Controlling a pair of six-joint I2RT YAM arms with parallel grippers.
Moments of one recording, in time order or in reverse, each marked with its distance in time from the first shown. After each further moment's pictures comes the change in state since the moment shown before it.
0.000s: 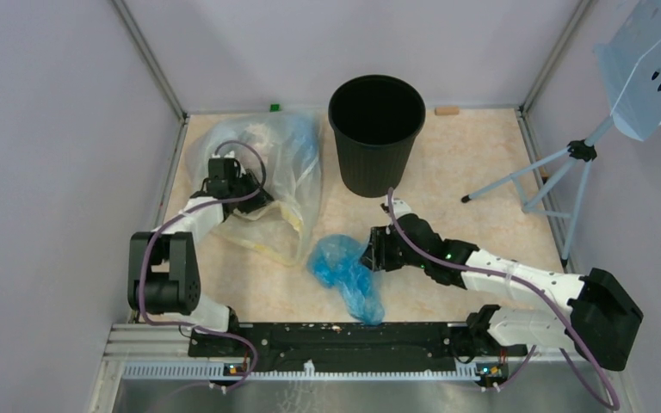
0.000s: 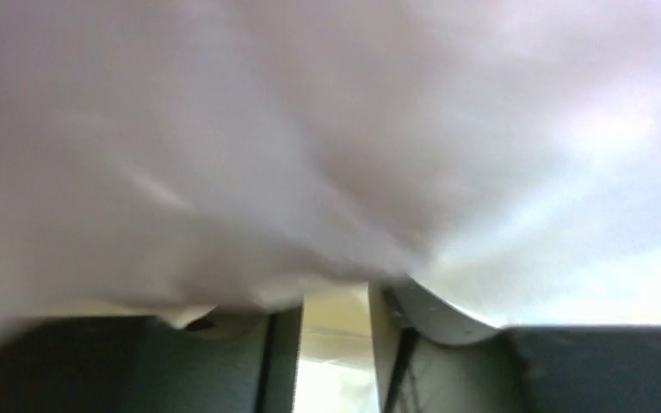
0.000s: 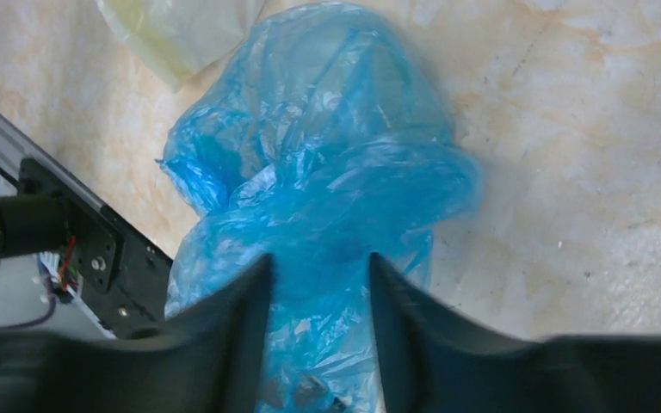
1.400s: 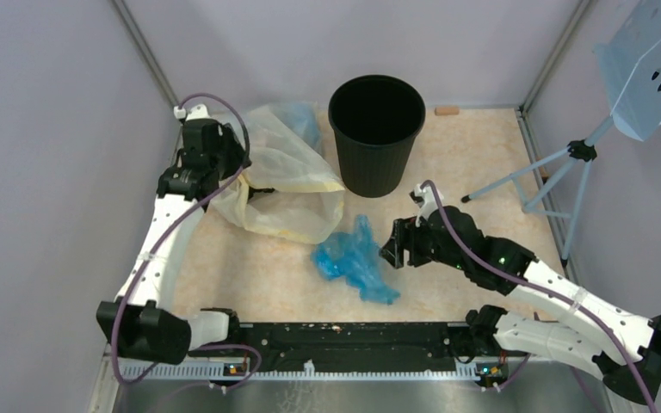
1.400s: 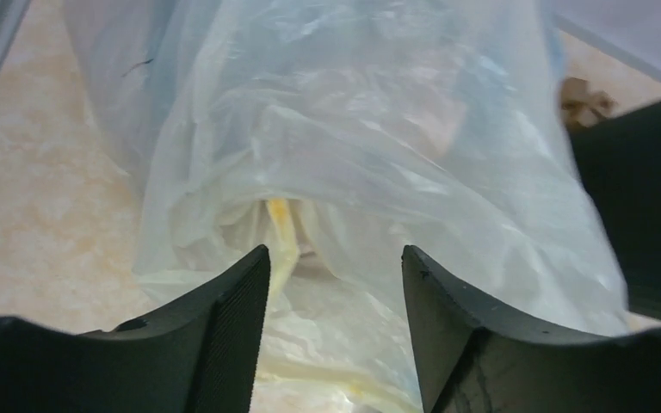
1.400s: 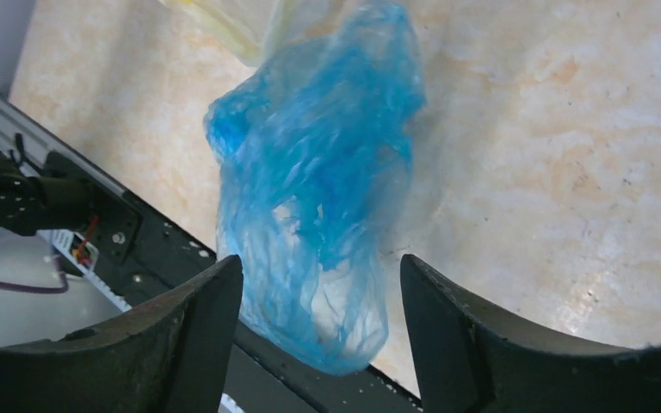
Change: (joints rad) left arm -0.087 -0.271 0.415 -0.445 -0.402 0.074; right arm -0.002 -0.295 0.222 -0.423 0.074 -0.104
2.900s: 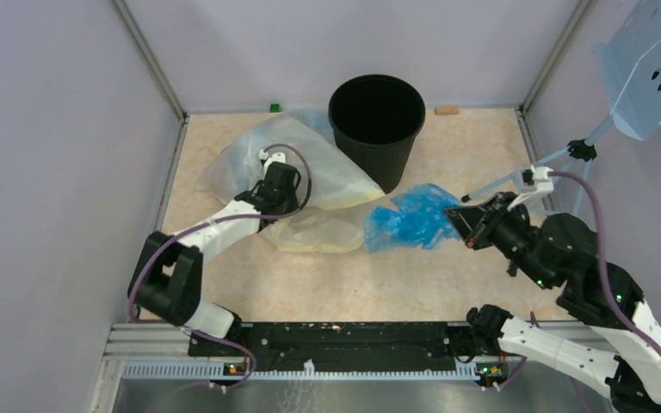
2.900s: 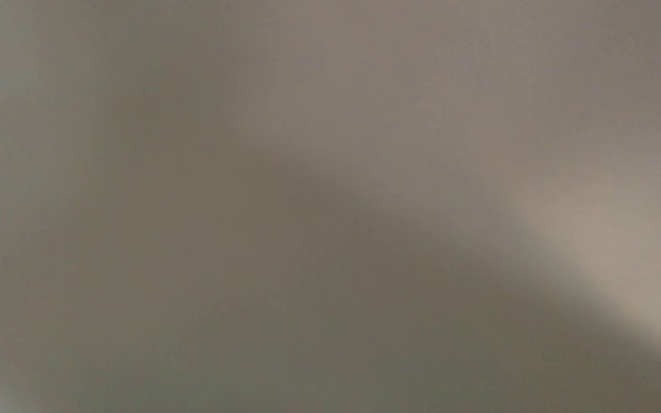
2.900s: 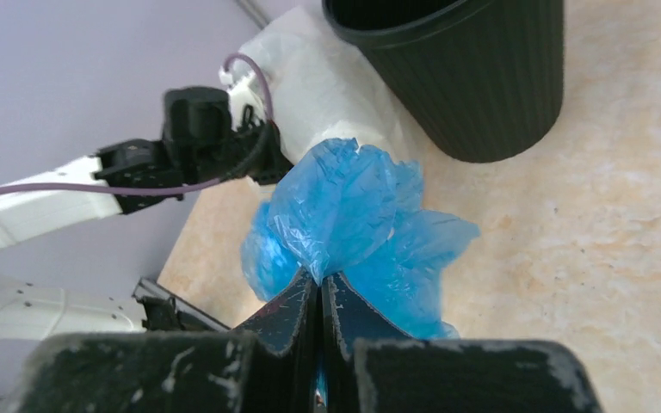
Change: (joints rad) left arm -0.364 0.163 -0.388 0.339 -0.095 -0.066; right arm 0.000 -0.246 0.290 -0.136 0.237 0.043
